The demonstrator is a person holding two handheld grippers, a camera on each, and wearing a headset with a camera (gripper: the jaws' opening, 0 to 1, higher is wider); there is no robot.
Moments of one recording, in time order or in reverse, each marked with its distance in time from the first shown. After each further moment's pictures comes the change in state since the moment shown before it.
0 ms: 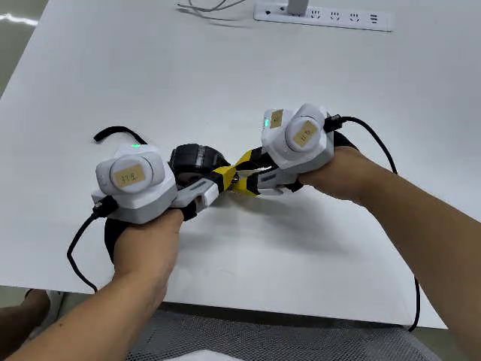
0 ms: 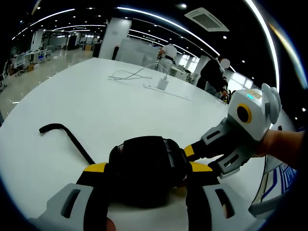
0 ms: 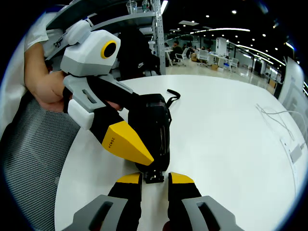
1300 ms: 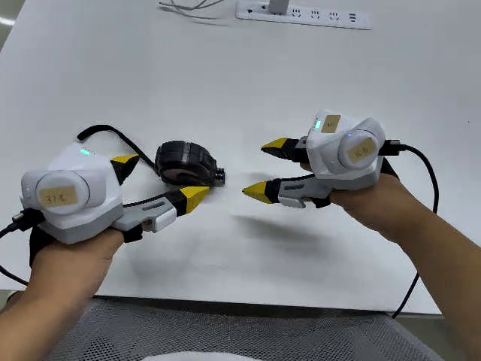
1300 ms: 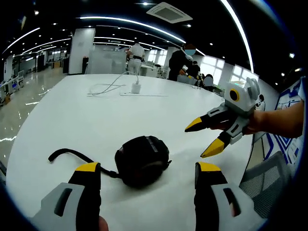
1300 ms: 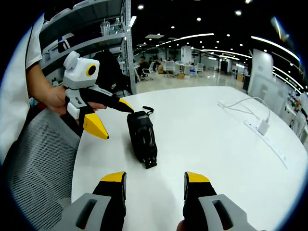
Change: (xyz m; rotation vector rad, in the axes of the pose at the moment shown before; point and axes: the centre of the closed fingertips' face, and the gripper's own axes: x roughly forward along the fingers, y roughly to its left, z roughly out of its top) left arm -0.053 -0.007 0.010 0.265 0.004 -0.188; right arm -0.077 0.012 -0.004 0.192 -0.164 -0.262
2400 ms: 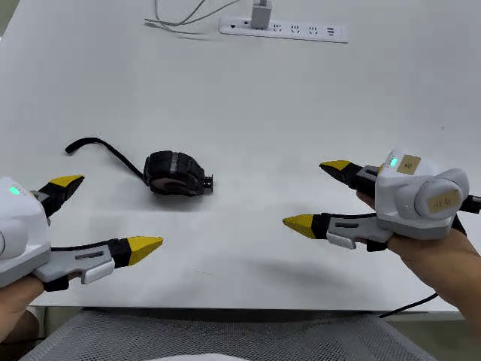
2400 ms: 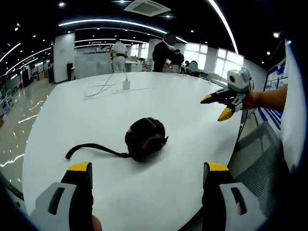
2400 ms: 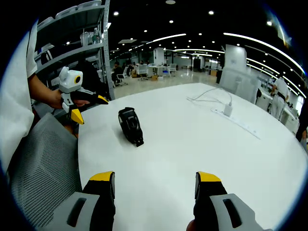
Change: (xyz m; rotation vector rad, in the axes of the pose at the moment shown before) left arm -0.059 0.014 -0.020 0.160 0.063 -0.080; right arm -0.091 0.002 -0.036 0.118 -0.019 -0.200
